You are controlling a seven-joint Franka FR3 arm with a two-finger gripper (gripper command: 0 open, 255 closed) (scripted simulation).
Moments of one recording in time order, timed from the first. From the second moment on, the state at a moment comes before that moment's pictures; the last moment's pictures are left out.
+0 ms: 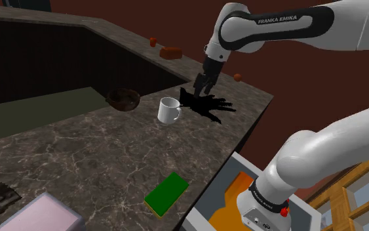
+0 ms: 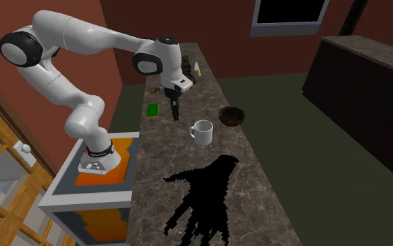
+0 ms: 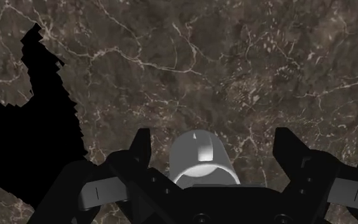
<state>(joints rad) -0.02 -0.45 -0.02 -2.39 0.07 1.95 -0.15</state>
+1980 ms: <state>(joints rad) -0.03 0.13 0.00 -2.15 0.00 2.29 -0.09</state>
